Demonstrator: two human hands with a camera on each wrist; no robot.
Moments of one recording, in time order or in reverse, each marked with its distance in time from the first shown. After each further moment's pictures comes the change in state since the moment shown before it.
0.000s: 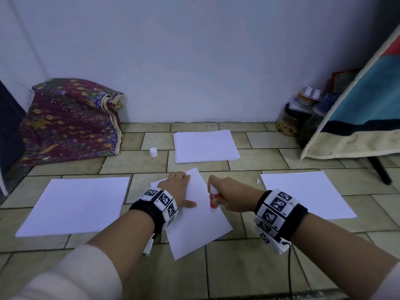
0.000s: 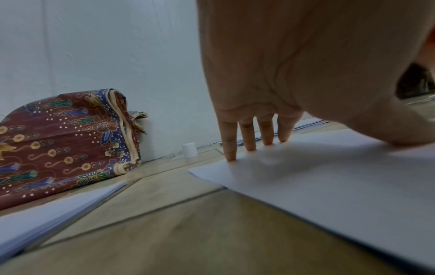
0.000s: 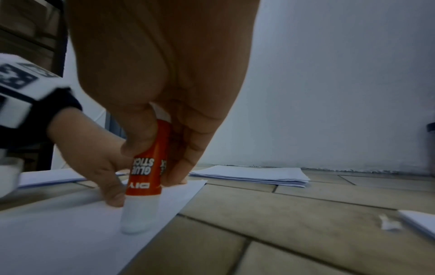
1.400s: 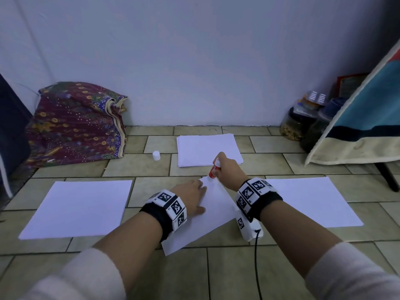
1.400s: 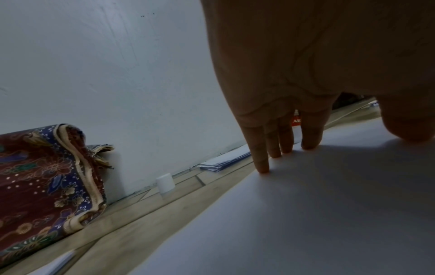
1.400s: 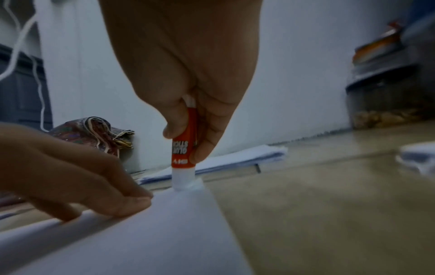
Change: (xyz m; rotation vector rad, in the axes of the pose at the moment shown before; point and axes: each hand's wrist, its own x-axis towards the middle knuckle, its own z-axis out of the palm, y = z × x) left_hand -0.009 0.030 -0.016 0.089 -0.050 0.150; right_hand 0.057 0.014 -0.016 0.198 0.392 0.262
